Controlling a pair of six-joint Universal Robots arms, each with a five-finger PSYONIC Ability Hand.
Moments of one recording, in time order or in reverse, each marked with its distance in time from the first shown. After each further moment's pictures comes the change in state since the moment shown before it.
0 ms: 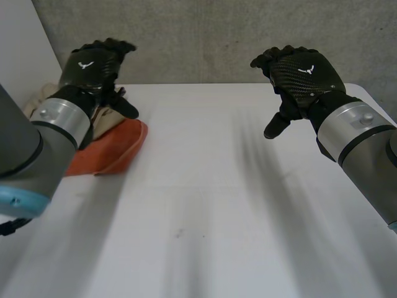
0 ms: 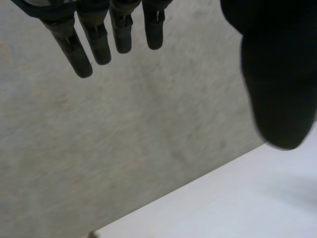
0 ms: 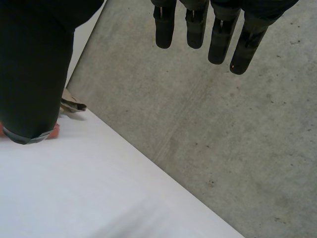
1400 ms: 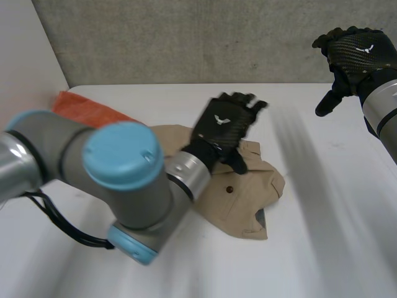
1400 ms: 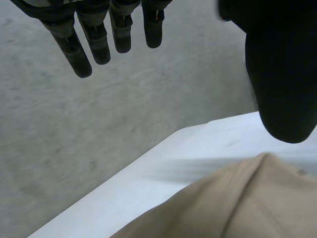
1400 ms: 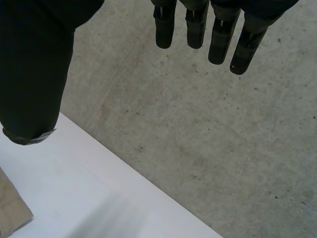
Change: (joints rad) left arm -0.430 -0.317 0.190 0.060 0.020 0.056; right arm -0.173 0.027 -0.064 0.002 0.079 -0.062; left_hand -0.026 -0.010 -0.008 -0.008 0.000; right_hand 0.000 0.000 0.000 0.000 0.000
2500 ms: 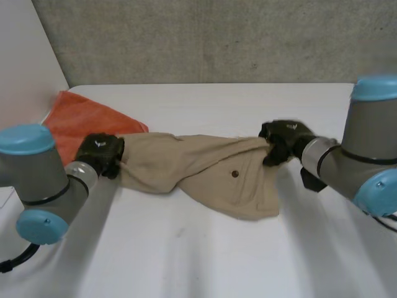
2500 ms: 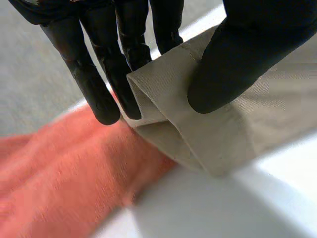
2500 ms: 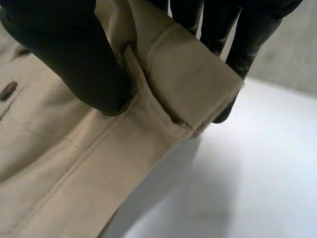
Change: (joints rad) left arm 0.532 0.014 -0.299 -0.032 0.005 0.231; right arm 0.078 0.397 -0.160 0.212 -0.155 0.213; left_hand 0.942 0.991 0.973 0.995 0.944; right_hand 0.742 0.944 0.944 0.944 0.904
